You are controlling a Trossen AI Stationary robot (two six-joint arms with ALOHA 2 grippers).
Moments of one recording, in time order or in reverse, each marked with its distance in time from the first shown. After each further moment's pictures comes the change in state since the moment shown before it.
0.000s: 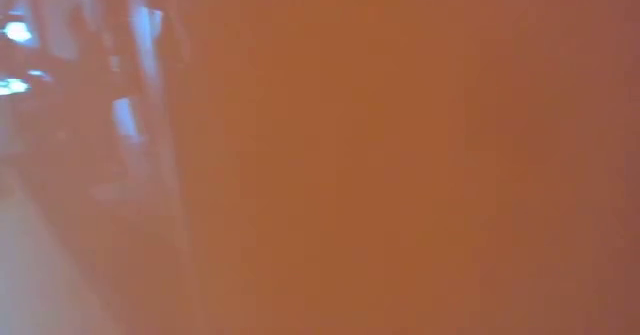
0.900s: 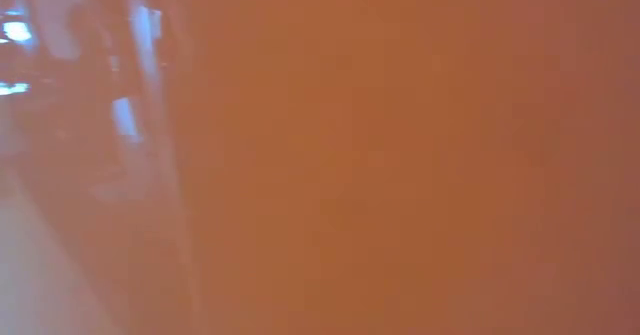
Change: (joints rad) left arm 0.181 -0.437 0.349 -0.503 0.061 0.390; right arm 0.000 0.000 0.000 0.003 0.004 -0.001
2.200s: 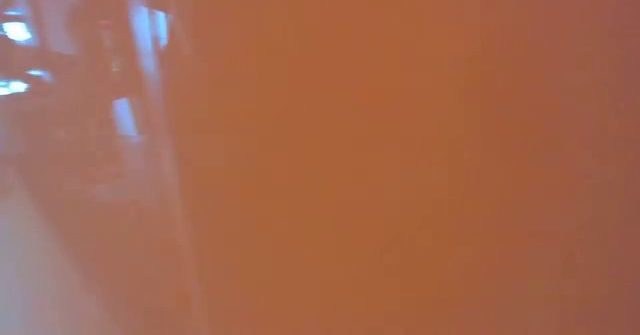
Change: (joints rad) left arm 0.542 0.366 0.295 -0.117 0.058 0.646; right arm 0.000 0.000 0.000 -0.002 0.001 0.000
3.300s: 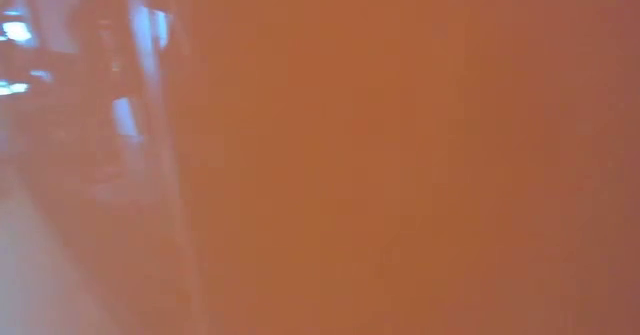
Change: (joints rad) left arm 0.003 0.000 -0.013 0.031 -0.042 0.121; right arm 0.000 0.000 0.000 0.001 0.000 0.000
